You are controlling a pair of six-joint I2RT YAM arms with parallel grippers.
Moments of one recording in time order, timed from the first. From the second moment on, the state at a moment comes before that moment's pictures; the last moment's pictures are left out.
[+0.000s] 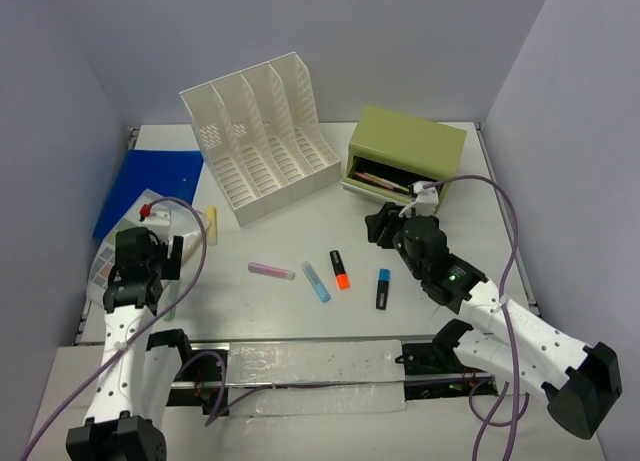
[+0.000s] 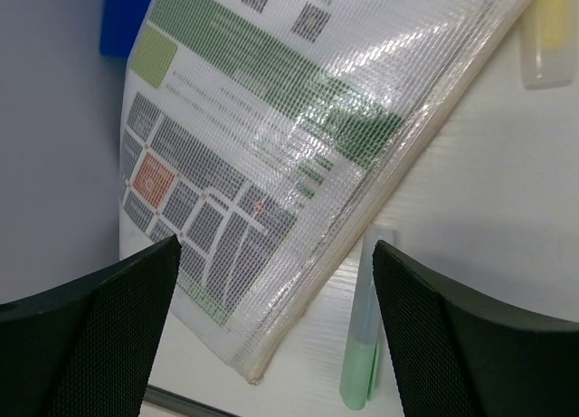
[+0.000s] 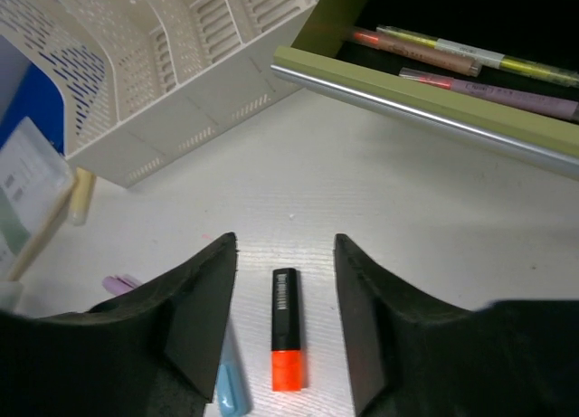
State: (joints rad) left arm 0.13 0.67 0.49 -0.49 -0.20 0.32; right arm 0.68 0.81 0.57 -0.07 0.38 0.52
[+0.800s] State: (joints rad) left arm 0.13 0.86 0.61 -0.57 0.01 0.36; right arm 0.60 0.83 0.85 -0.36 0.40 0.47
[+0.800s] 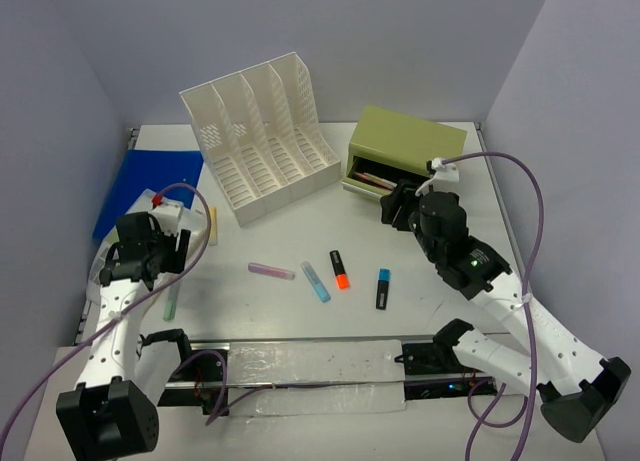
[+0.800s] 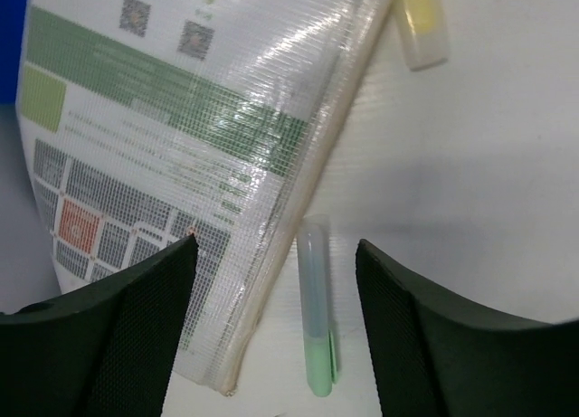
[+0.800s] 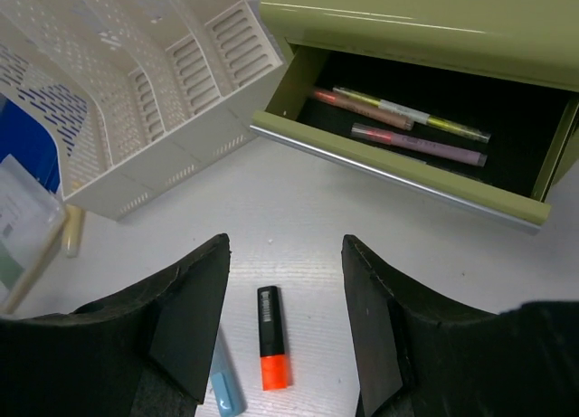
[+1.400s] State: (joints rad) left arm 0.13 0.92 0.46 -0.60 -0.03 0.52; right arm 0.60 0.90 0.94 -0.48 0.40 0.58
